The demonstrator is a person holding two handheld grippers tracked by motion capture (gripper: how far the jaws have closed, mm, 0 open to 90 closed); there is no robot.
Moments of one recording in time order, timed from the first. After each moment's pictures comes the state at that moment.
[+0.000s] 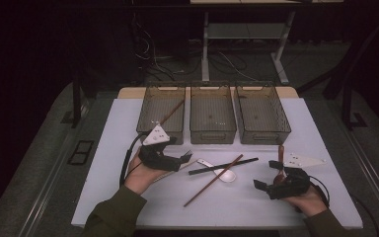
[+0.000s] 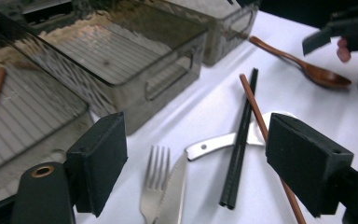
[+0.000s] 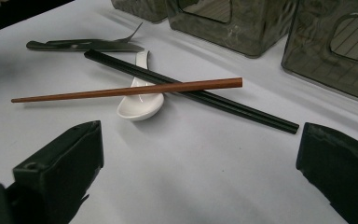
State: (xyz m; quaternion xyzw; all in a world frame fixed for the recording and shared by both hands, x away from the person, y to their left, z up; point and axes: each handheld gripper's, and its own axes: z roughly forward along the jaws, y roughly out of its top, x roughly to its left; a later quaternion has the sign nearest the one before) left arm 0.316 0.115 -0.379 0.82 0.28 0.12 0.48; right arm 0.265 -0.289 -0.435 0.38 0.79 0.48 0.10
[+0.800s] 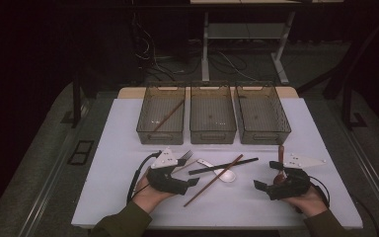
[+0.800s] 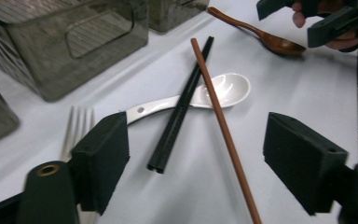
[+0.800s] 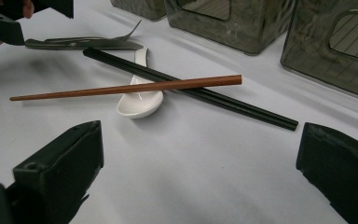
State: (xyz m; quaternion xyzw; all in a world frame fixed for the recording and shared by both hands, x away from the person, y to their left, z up) left arm 0.279 0.100 -0.416 0.83 0.26 0.08 0.49; right arm 0.264 -0.289 -0.435 0.38 0.79 0.48 0.10
